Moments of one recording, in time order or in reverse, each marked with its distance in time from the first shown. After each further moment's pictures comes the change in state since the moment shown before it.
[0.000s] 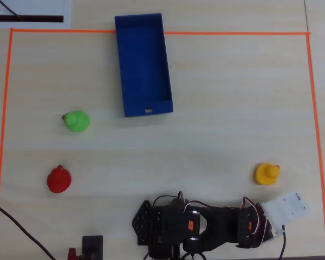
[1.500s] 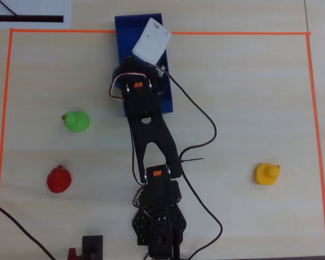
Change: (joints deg) arm -108.6 -18.6 -60.4 35.6 74.5
